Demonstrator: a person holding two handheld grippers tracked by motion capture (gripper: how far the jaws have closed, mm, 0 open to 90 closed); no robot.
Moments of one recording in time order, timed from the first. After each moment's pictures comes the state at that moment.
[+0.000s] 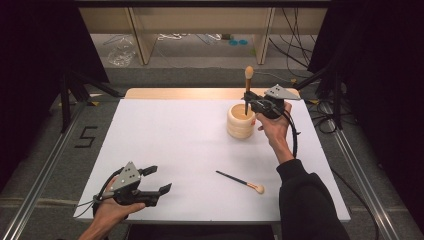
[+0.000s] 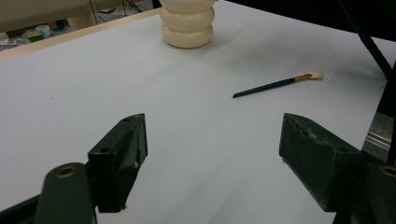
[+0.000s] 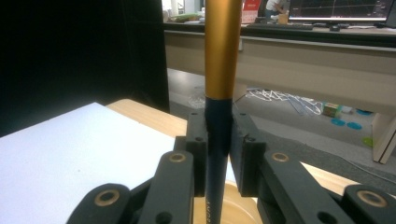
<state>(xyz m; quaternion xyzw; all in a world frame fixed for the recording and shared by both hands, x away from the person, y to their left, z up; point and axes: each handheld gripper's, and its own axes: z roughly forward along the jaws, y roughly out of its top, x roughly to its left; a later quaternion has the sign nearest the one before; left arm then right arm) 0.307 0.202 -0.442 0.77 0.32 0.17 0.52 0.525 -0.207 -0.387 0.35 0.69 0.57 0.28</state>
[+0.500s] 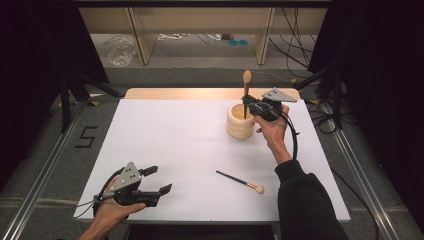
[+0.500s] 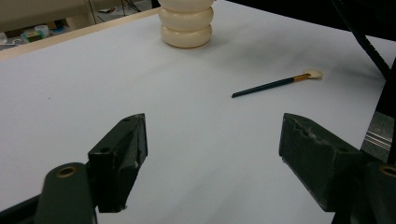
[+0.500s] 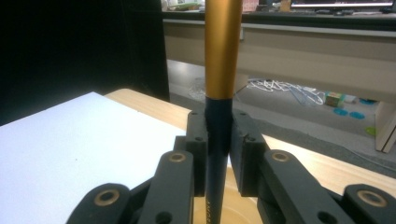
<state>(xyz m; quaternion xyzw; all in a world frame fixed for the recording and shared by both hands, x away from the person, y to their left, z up) 0.307 0.201 -0.442 0.77 0.32 0.17 0.52 0.529 -0.205 -0.402 0.36 0.70 0.56 0.27</state>
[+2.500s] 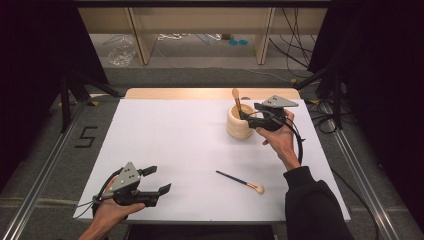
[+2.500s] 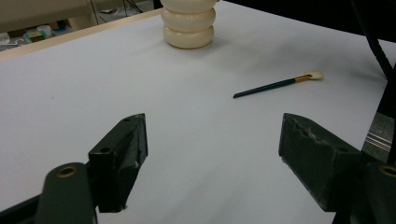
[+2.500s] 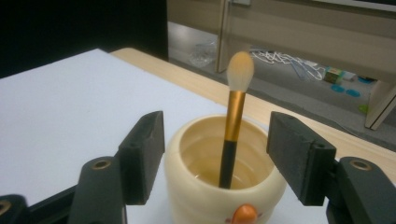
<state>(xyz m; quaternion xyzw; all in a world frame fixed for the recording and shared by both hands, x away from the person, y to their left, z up) 0.306 0.203 -0.441 0.77 0.32 0.17 0.52 0.494 -0.209 -0.393 0.35 0.75 0.49 0.27</state>
